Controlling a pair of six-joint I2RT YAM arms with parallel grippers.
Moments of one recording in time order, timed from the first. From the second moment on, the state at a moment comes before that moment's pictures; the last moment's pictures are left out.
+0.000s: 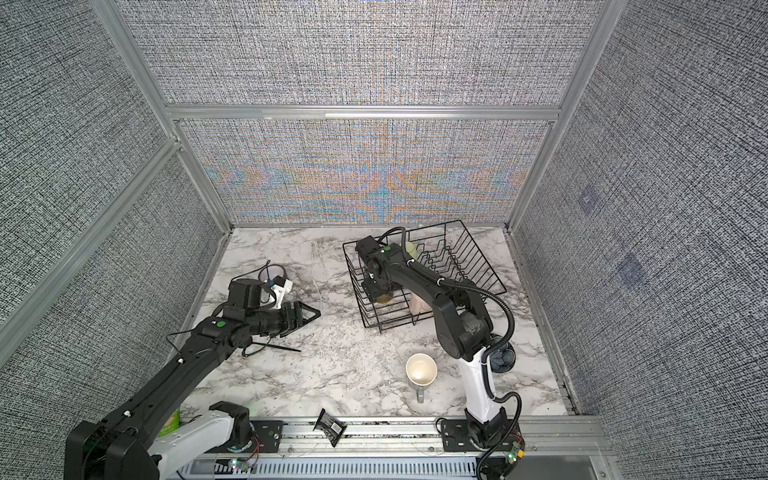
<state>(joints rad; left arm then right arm) -0.29 1.05 0.71 -0.46 0.65 -0.62 0.63 2.09 1.76 -0.98 0.18 0.10</state>
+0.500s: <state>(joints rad) -0.32 0.90 0.69 -0.36 0.67 -0.62 0.64 1.76 1.56 -0.84 0.17 0.10</state>
